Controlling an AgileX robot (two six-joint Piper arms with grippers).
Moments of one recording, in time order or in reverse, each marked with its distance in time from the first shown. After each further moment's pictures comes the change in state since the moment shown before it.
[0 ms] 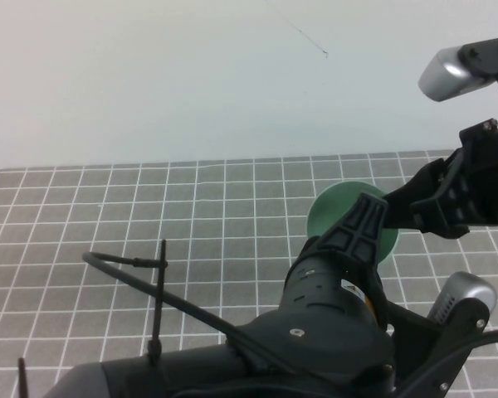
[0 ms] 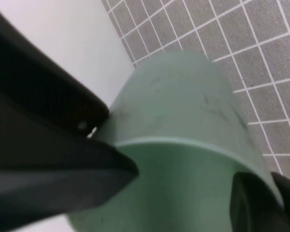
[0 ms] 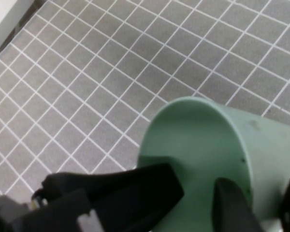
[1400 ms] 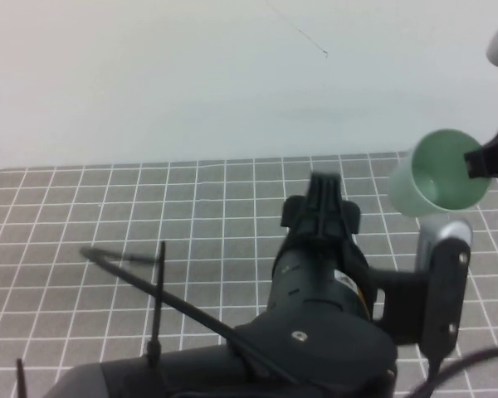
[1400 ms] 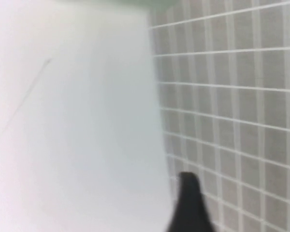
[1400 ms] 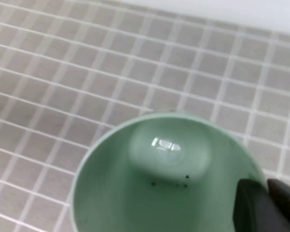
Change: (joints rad) right arm -0.103 0.017 0.000 -0.471 -0.108 0.386; left arm -0.010 0.000 0.000 0.104 0.089 -0.420
